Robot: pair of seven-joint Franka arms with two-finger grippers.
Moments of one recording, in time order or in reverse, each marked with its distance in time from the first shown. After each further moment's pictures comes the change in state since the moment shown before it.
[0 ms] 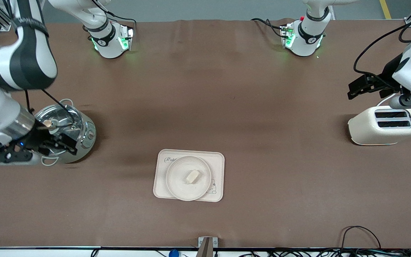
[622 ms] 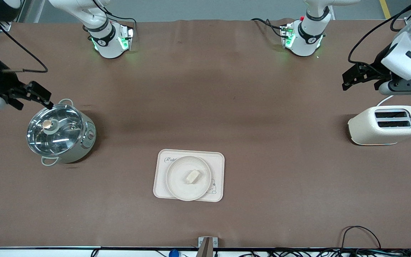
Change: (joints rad) left arm -0.064 -0.112 0.041 -0.148 0.000 0.062 0.009; right arm -0.027 -0.279 0.000 -0.079 -0.026 -0.264 -0.001
